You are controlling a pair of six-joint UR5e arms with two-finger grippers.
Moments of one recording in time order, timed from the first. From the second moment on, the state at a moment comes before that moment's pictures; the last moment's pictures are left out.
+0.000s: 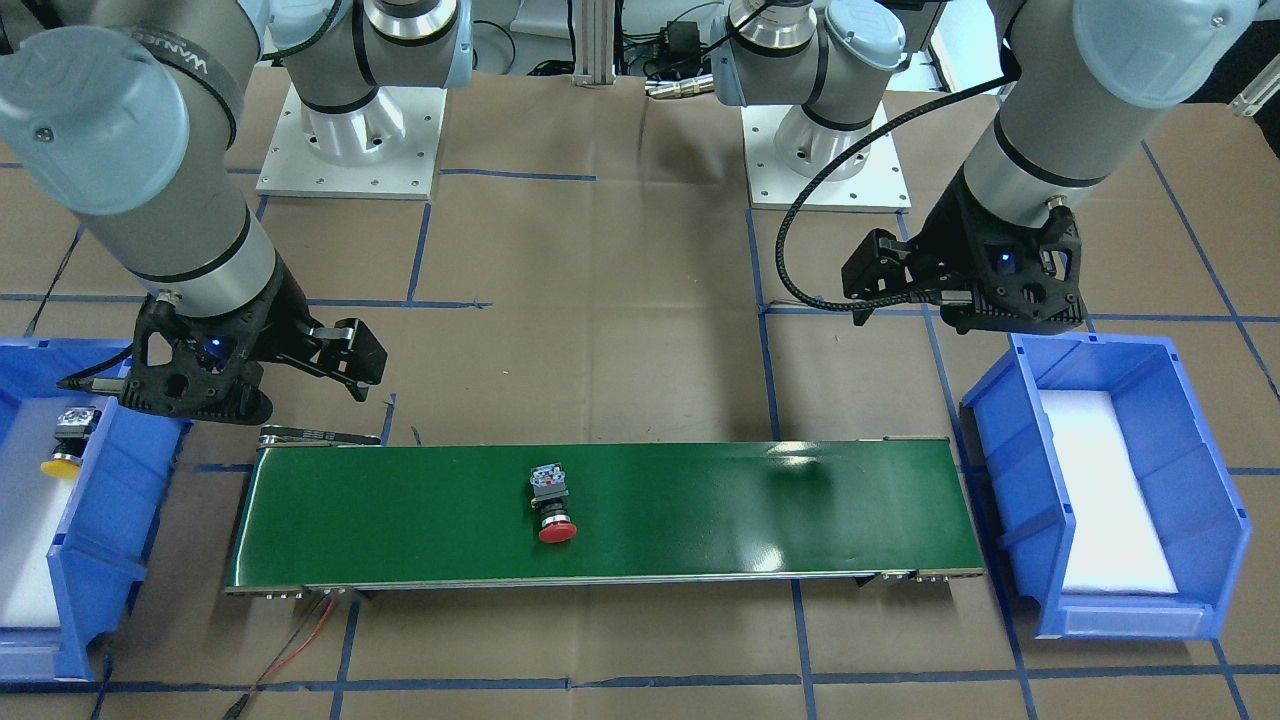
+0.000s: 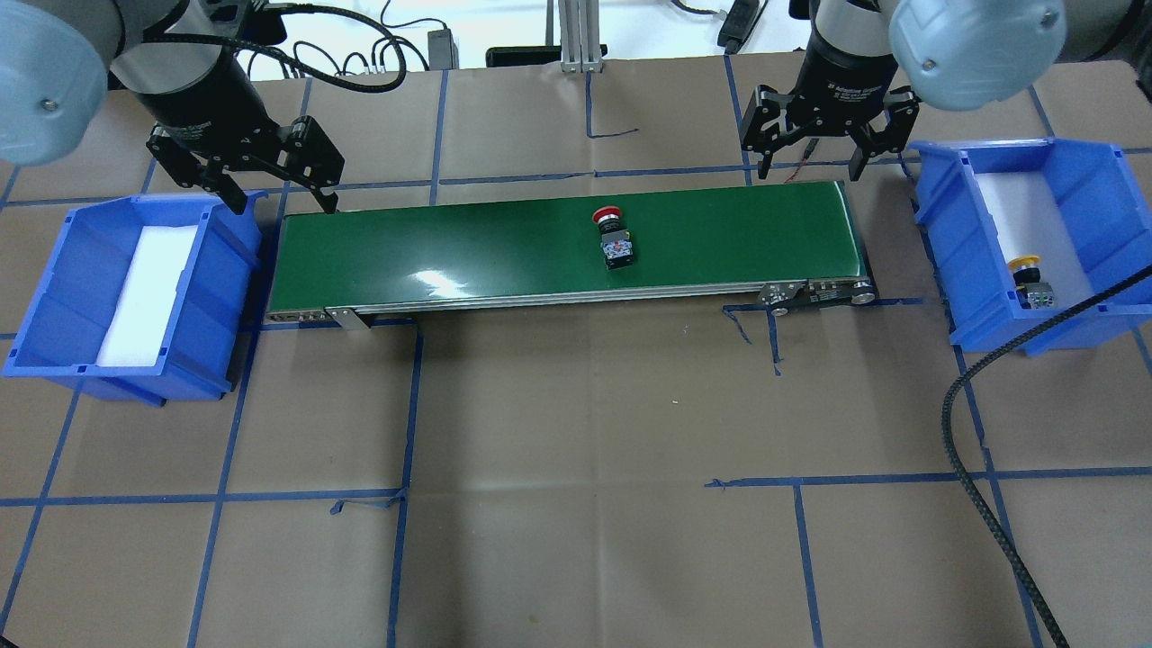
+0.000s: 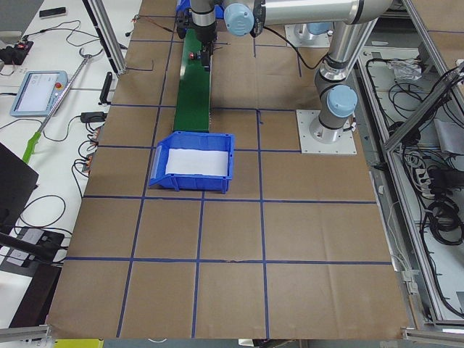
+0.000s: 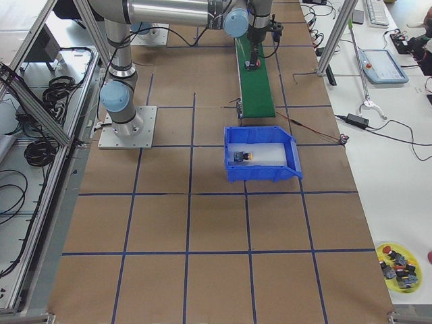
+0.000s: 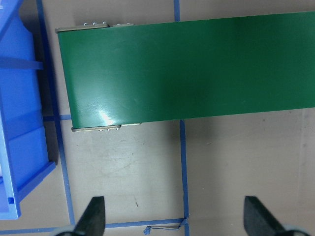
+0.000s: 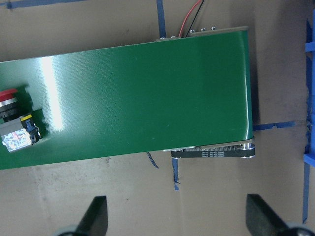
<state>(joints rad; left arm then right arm) -1.49 -1.67 -1.51 -1.56 1.56 0.15 1.59 -1.32 1.46 -1.68 -1.58 0.11</state>
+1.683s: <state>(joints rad) -1.48 -1.67 -1.53 -1.57 1.56 0.16 1.59 -1.25 1.53 -1.81 -1.57 0.12</state>
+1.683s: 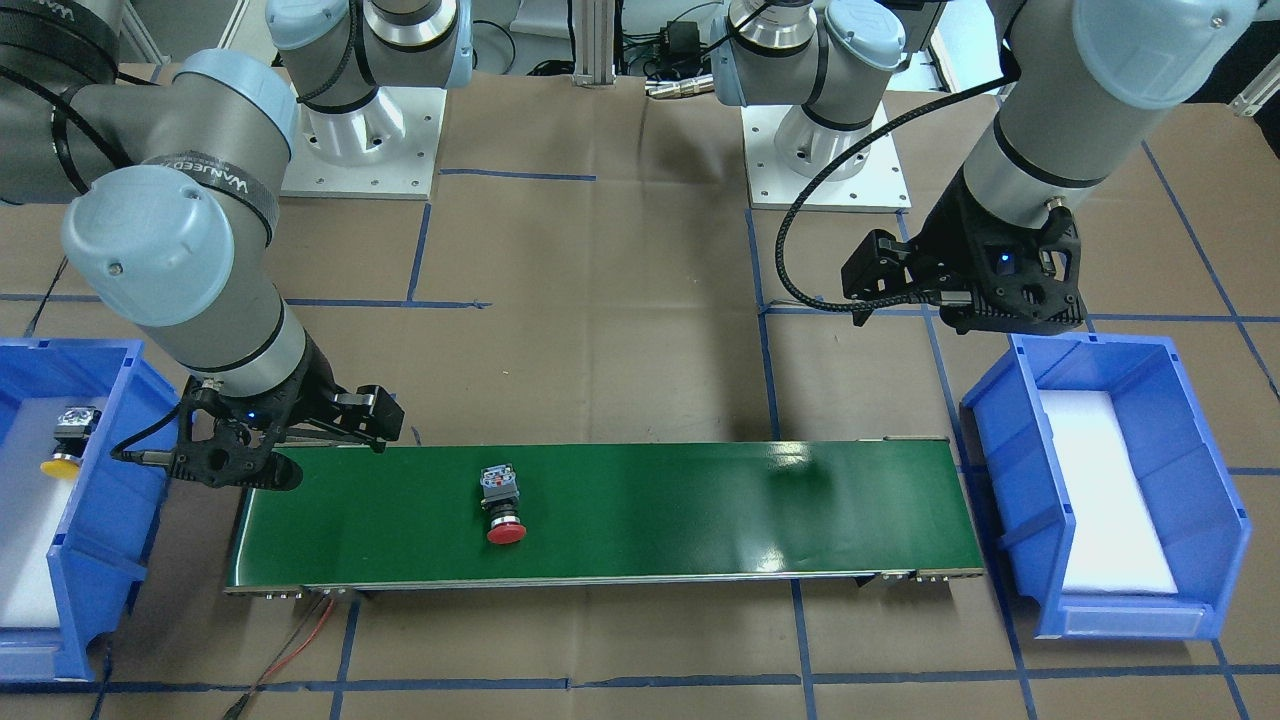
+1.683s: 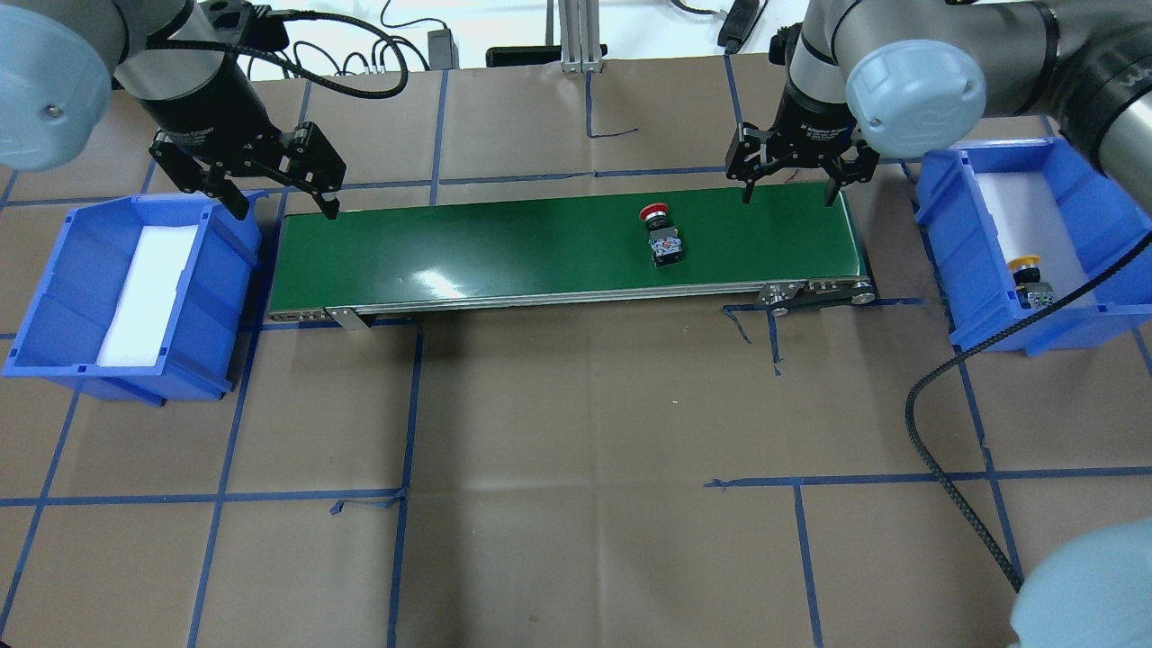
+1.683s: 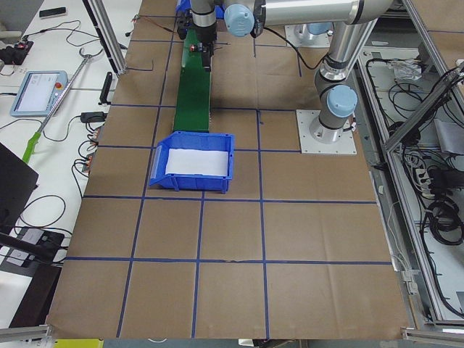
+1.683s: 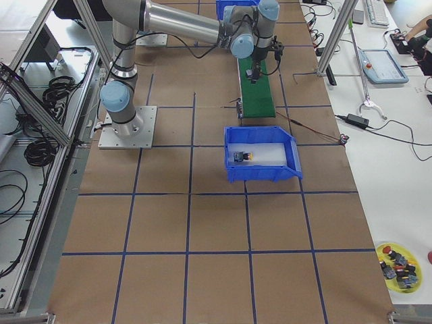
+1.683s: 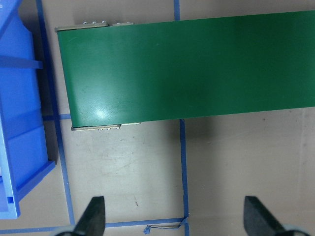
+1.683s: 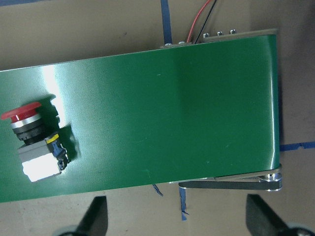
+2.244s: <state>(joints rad) -1.41 -1.65 -1.56 -1.57 1.65 0.30 1.60 -1.20 1.53 -1.90 -1.57 0.12</state>
